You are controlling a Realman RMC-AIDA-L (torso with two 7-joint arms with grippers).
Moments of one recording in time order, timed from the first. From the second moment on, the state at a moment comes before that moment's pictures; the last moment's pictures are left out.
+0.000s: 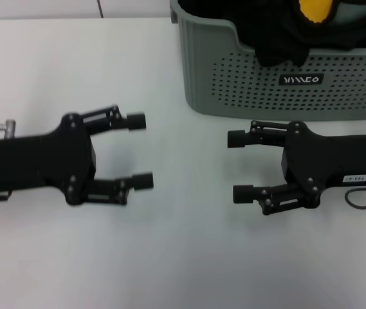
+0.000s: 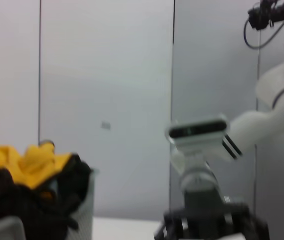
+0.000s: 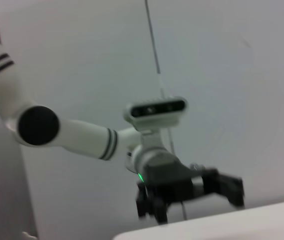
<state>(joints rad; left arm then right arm) -0.43 -2.01 0.82 0.64 1.71 1.93 -1.10 0.63 1.89 -1.72 -0.40 -0.94 -1.66 1.07</state>
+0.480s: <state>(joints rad) -0.51 -2.09 0.98 1.18 1.59 1.54 -1.53 0.56 1.93 -1.71 -0.39 -0.94 -1.50 1.04</state>
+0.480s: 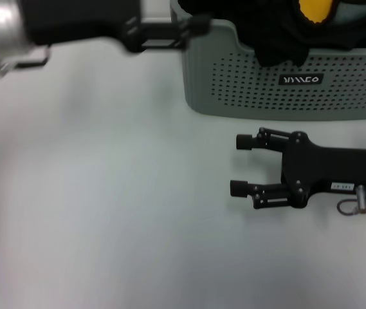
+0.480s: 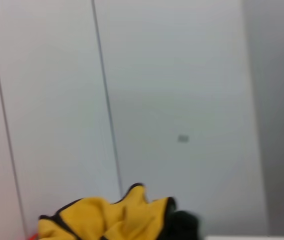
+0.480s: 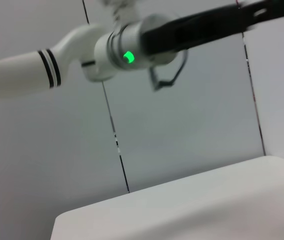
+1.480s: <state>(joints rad) -0.88 -2.10 1.48 0.96 1.87 0.79 -1.89 0.45 1.97 -1.67 -0.36 -0.94 -1.44 1.03</state>
